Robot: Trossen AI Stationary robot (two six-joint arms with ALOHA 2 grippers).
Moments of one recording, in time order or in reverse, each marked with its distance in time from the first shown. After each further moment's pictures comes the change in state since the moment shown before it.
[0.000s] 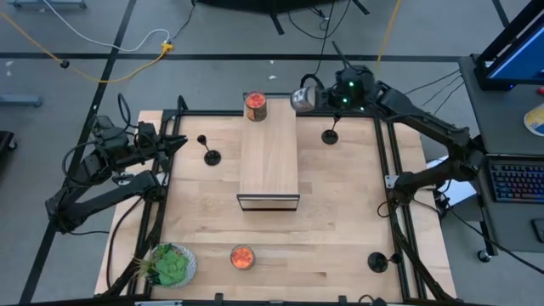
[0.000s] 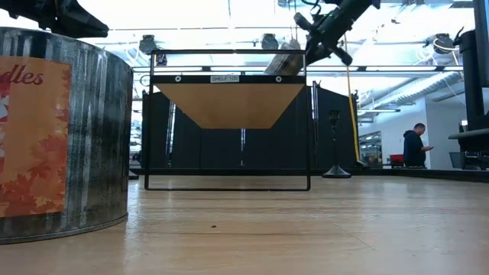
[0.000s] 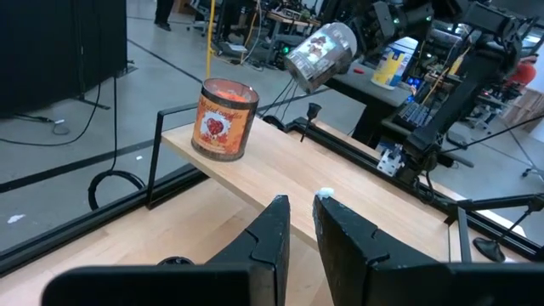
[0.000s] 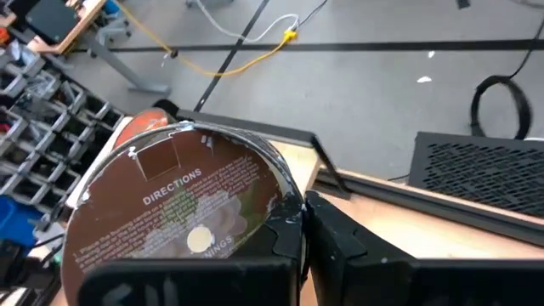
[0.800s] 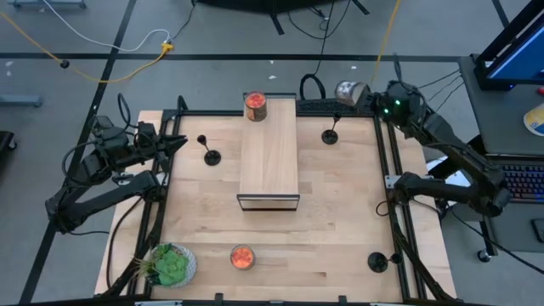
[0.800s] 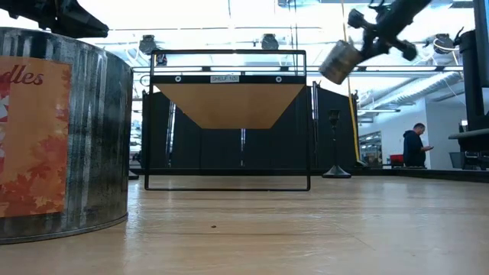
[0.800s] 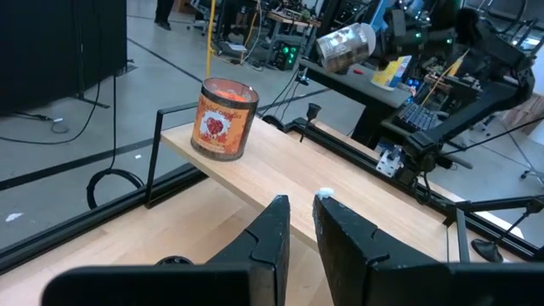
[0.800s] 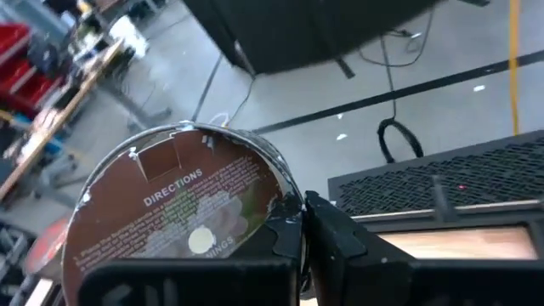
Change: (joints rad) left arm 0.000 0.000 0.000 0.000 0.000 -0.008; right arm -0.127 -0.453 -0.330 -0.001 0.232 0.118
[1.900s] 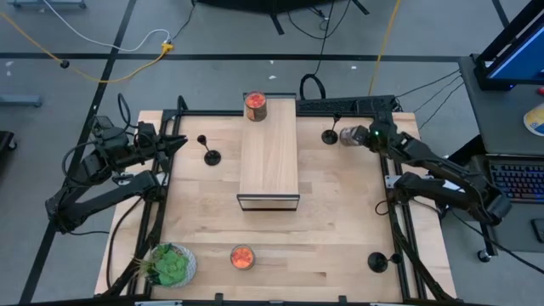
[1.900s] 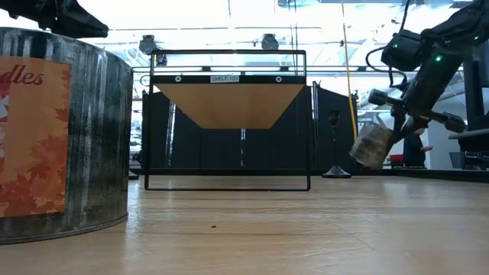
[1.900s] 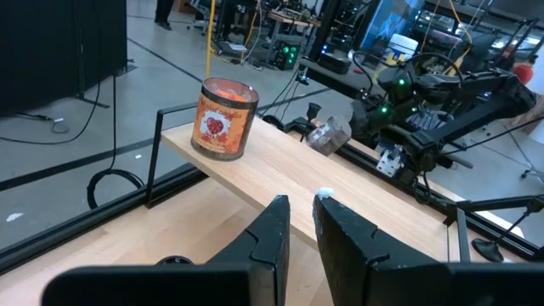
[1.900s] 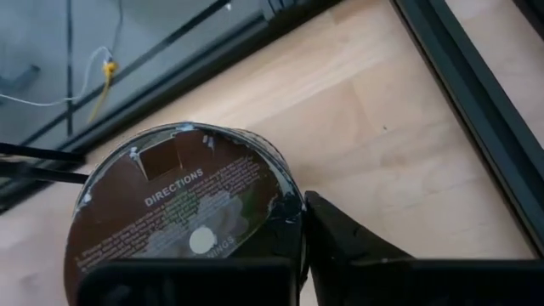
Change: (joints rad) left arm 0.000 0.000 0.000 -0.001 0.000 0.002; right arm -0.084 -0.103 -0.571 0.052 -0.068 0.335
